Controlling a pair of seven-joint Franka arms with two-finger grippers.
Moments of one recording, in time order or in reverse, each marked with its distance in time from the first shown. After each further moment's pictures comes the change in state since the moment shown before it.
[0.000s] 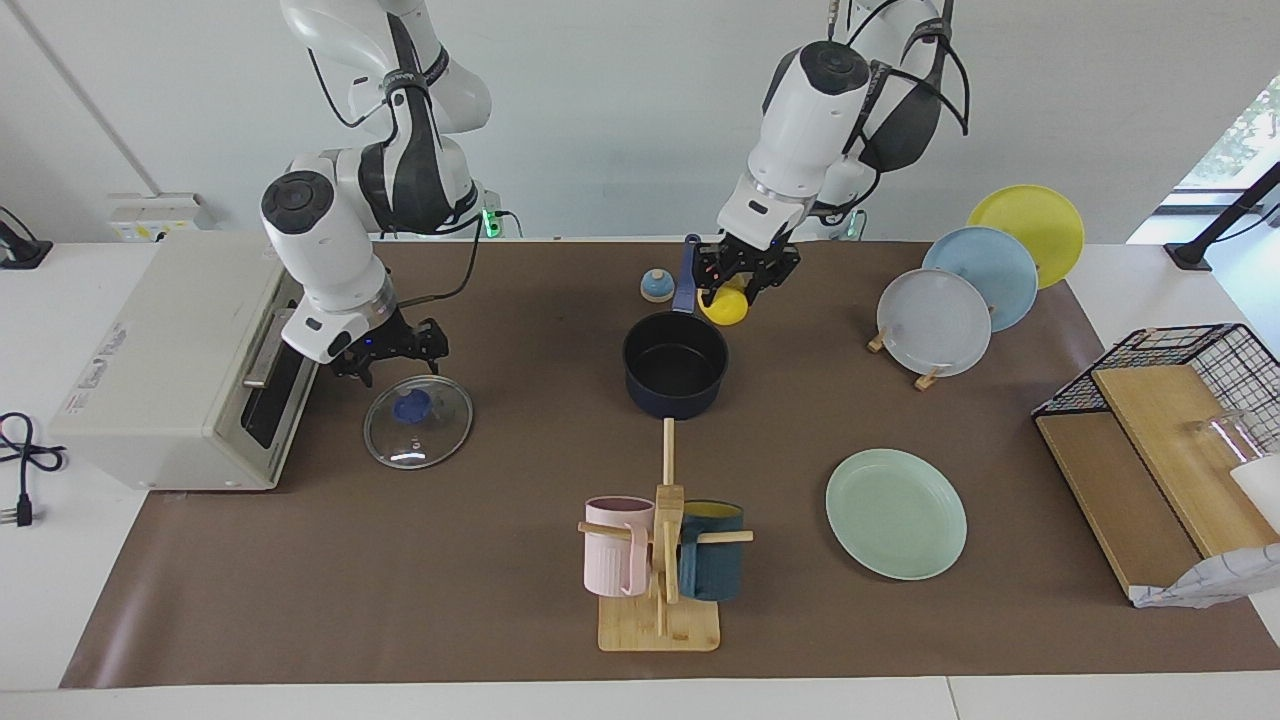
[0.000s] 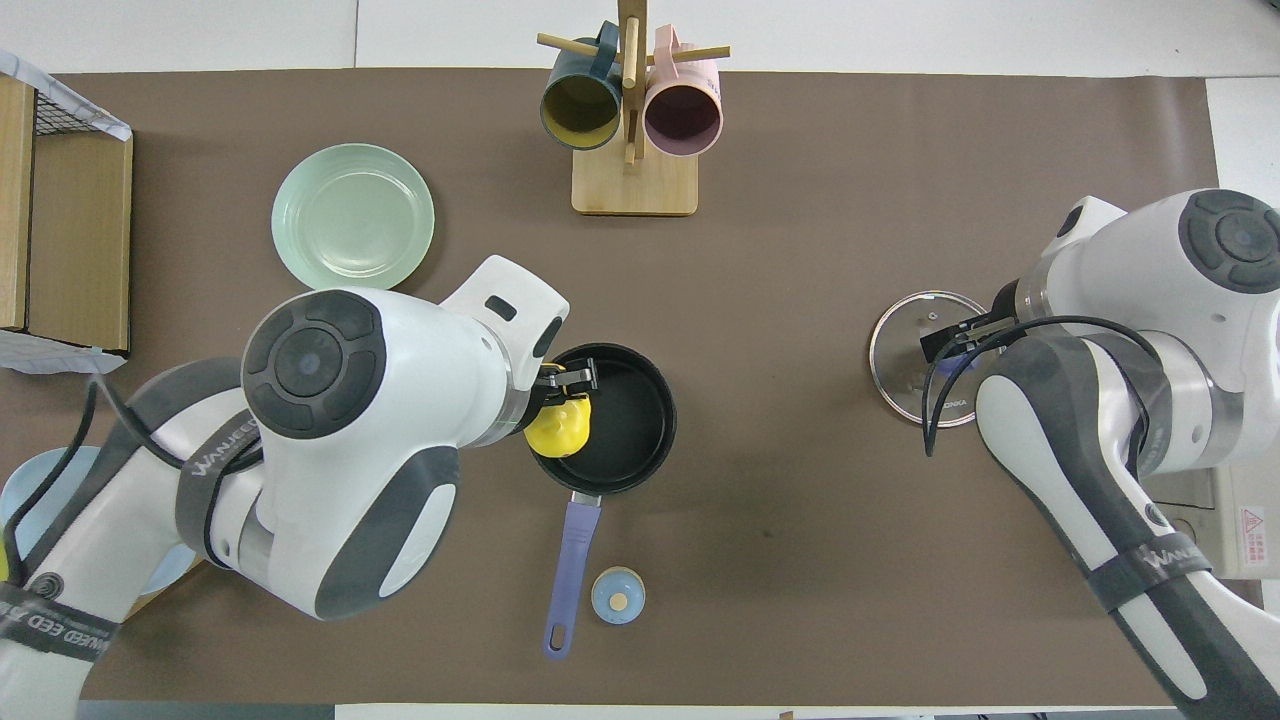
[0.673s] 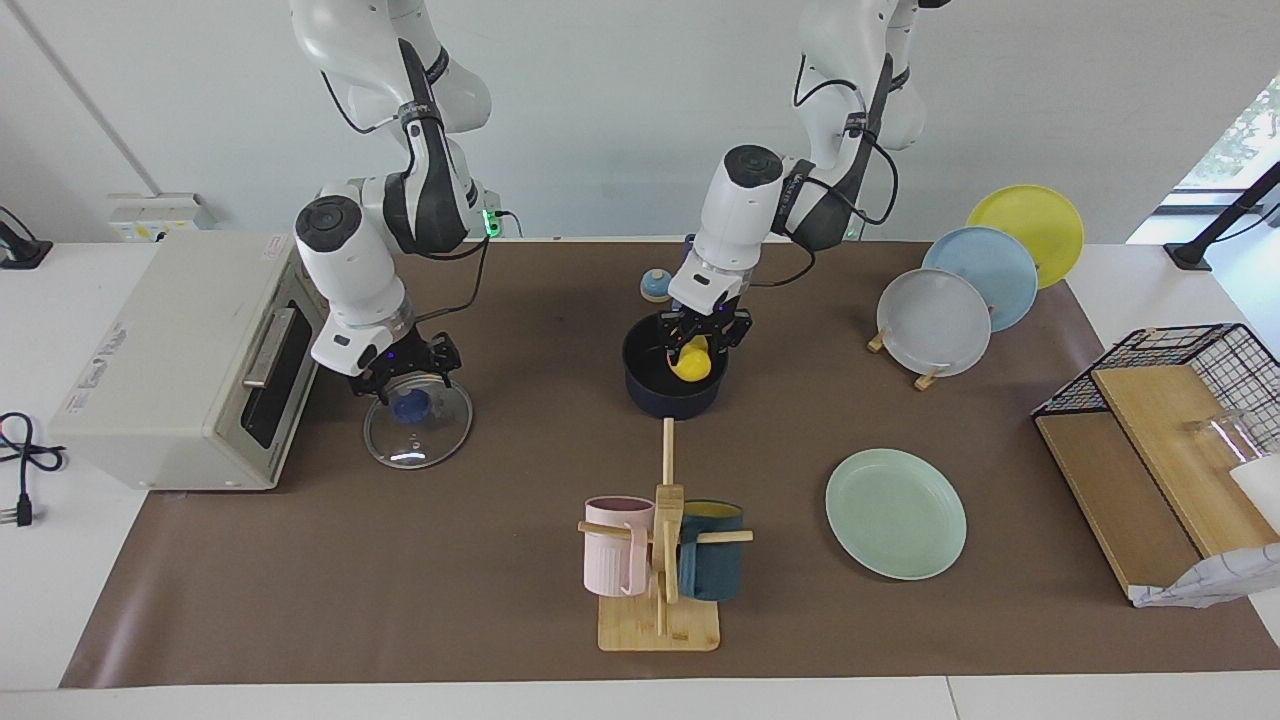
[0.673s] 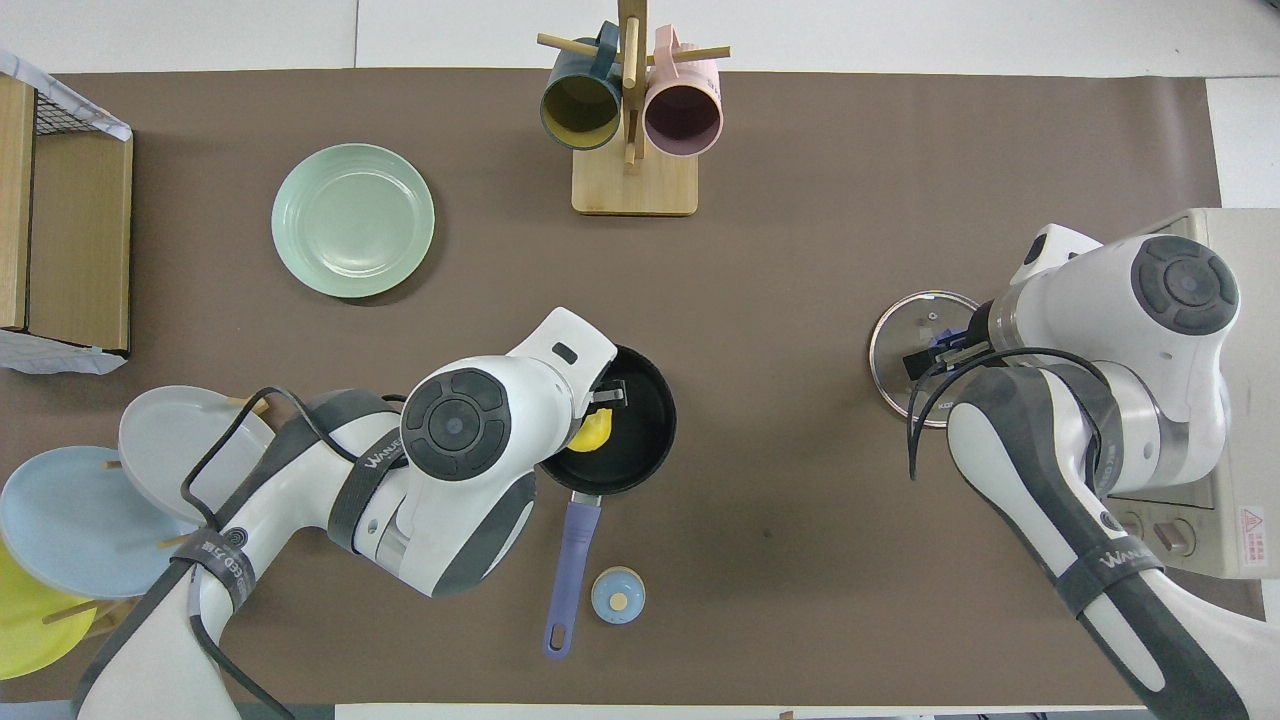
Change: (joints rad) left arm -0.055 0.116 0.002 -0.174 0.091 0.330 -0.032; right arm 0.010 0.008 -0.001 -0.096 0.000 0.127 -0.061
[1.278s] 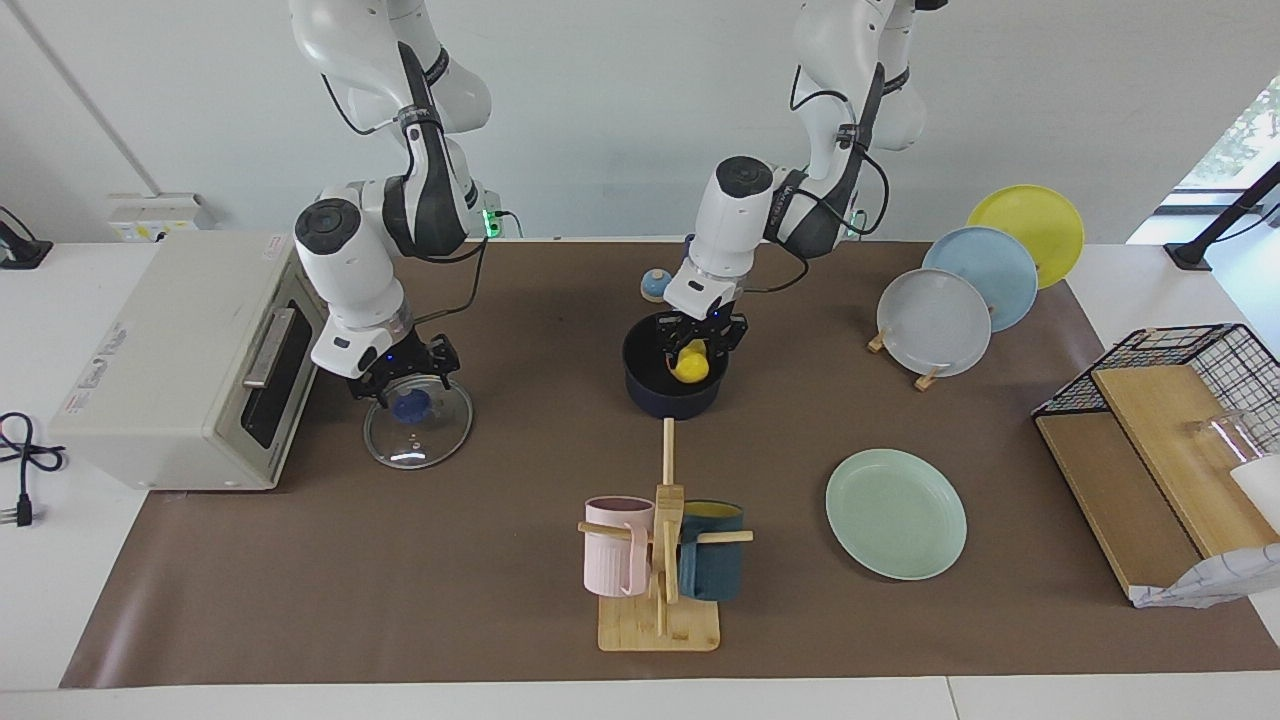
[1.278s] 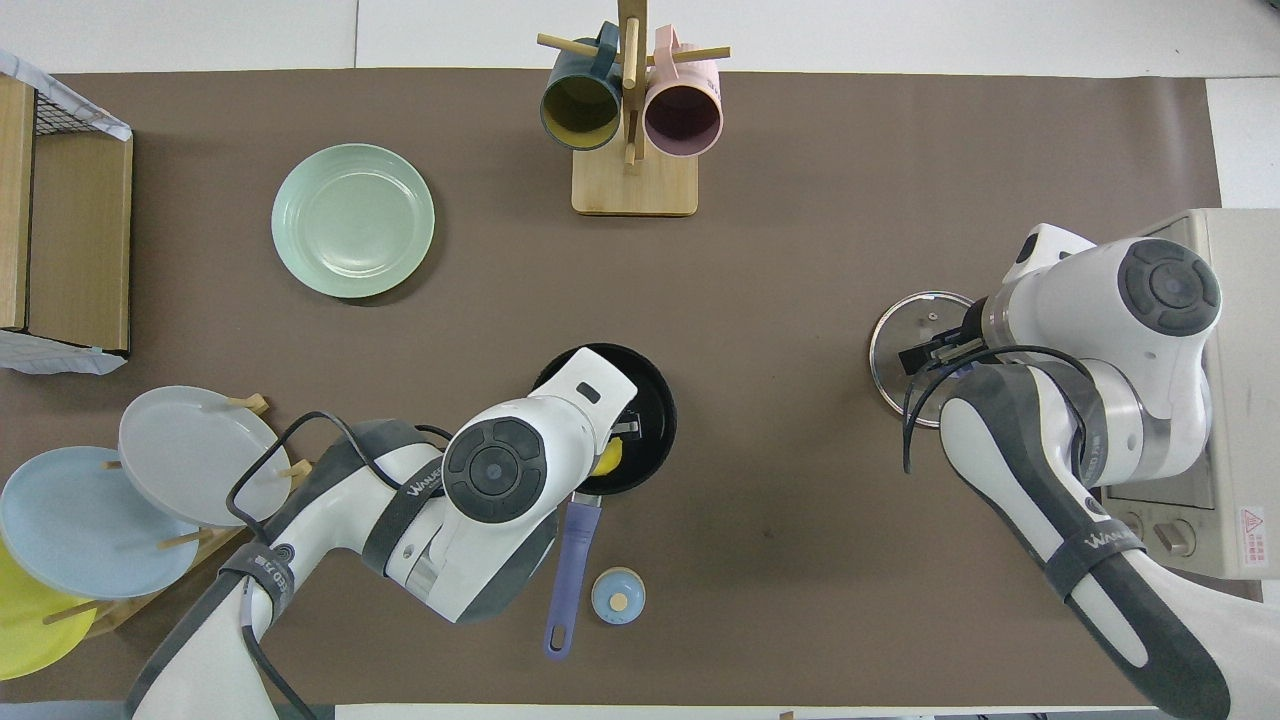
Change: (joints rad) left arm -0.052 0.010 0.000 -0.074 0.033 0.080 -0.048; right arm -0.006 0.041 -0.003 -0.004 0.000 0.059 -0.010
